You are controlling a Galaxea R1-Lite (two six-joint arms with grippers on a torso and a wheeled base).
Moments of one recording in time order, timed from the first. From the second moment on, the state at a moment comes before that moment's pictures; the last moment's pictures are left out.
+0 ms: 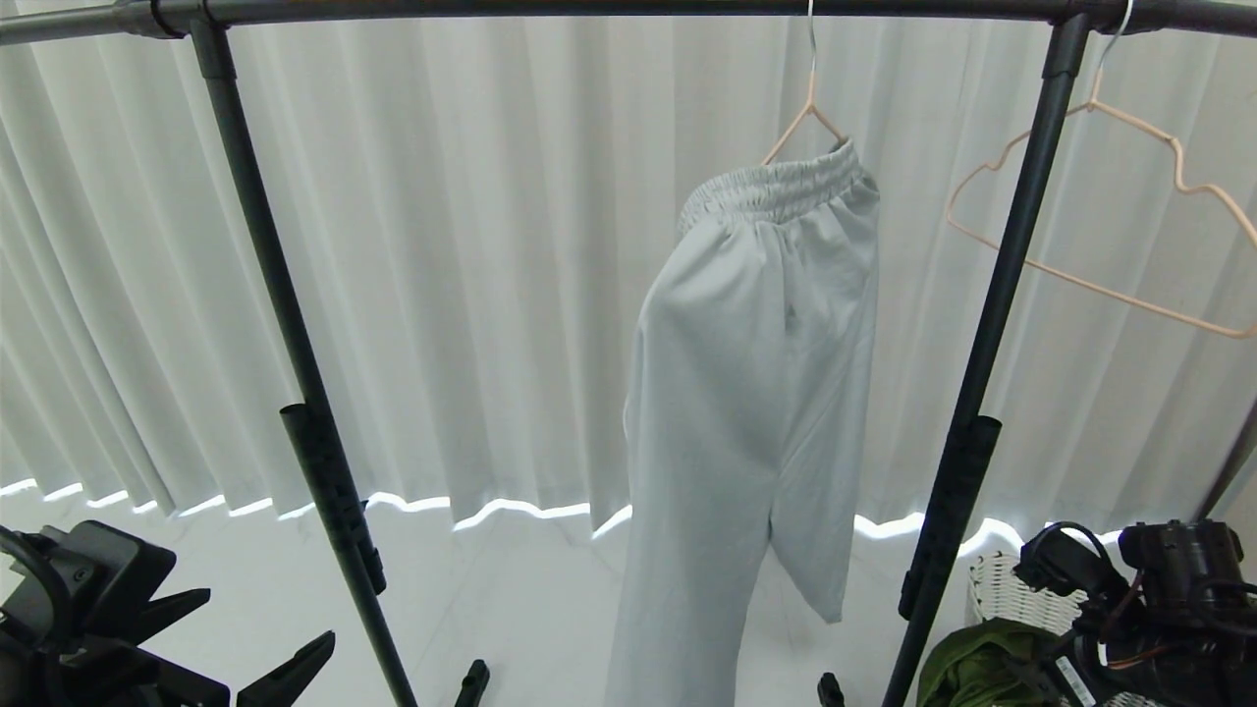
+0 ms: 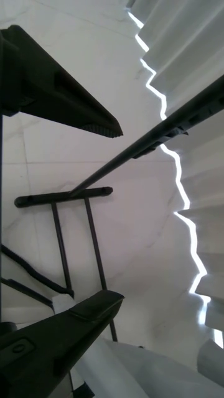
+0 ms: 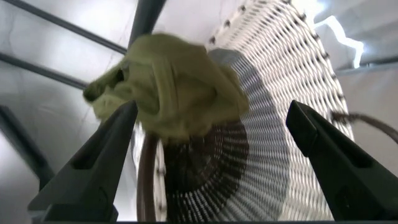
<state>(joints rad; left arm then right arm) -0.10 1.00 -0.18 -0.32 -0.05 0.22 0.08 1.87 -0.22 -0.80 -0.06 -0.42</state>
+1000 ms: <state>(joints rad) -0.10 1.00 -0.17 -0.32 -0.05 0.22 0.08 2.01 -0.29 -0.81 -0.13 -0.41</state>
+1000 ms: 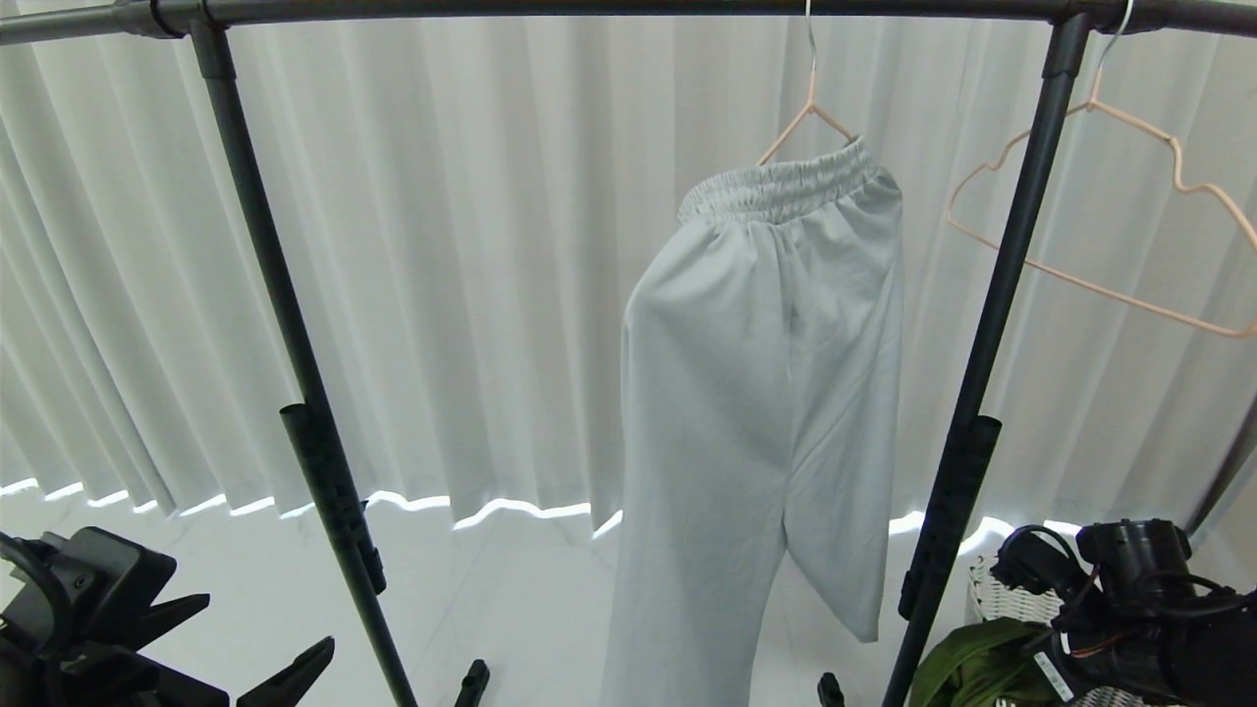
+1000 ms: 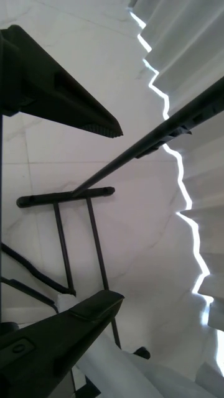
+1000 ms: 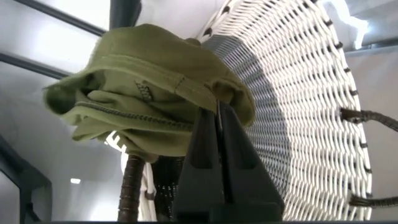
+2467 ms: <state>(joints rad) -0.10 0.95 -0.14 -0.32 -0.05 0.32 0.34 1.26 -0.87 0.23 -0.18 -0.44</state>
